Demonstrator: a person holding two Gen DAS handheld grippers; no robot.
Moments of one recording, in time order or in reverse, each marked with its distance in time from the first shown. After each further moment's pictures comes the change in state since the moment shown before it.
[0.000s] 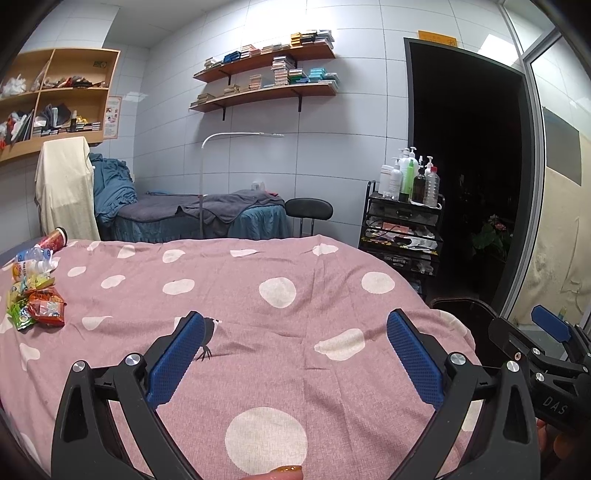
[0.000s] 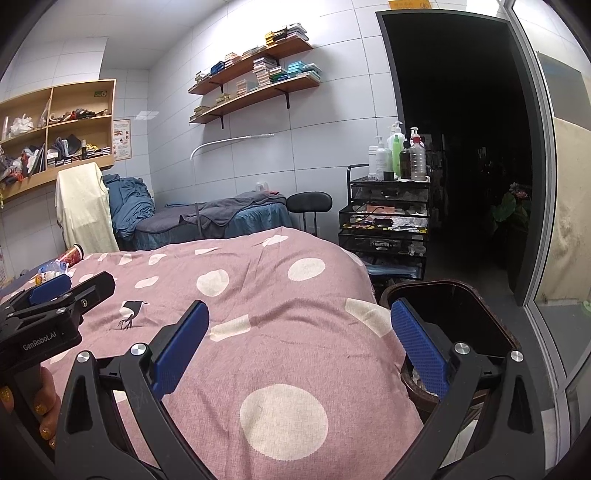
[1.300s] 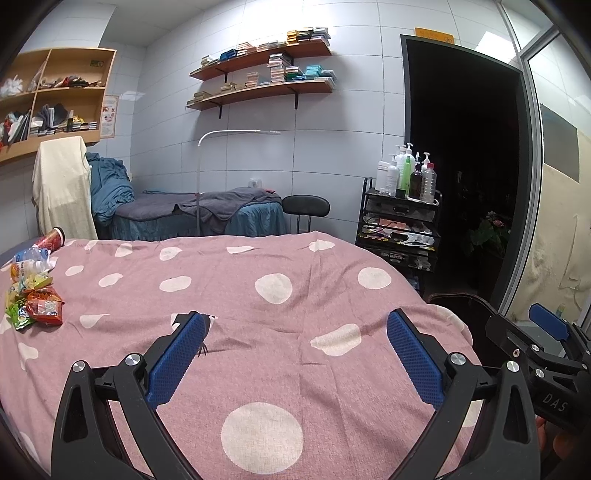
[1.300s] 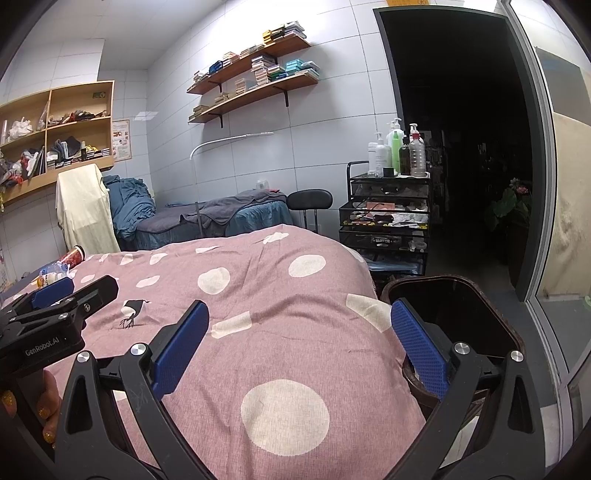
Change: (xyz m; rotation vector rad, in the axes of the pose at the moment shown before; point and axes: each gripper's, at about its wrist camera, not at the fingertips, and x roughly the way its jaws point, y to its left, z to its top) left arm -0.001 0.000 -0.004 0.007 0.007 -0.010; right arm -0.001 0.002 -0.006 0.013 0.003 0.002
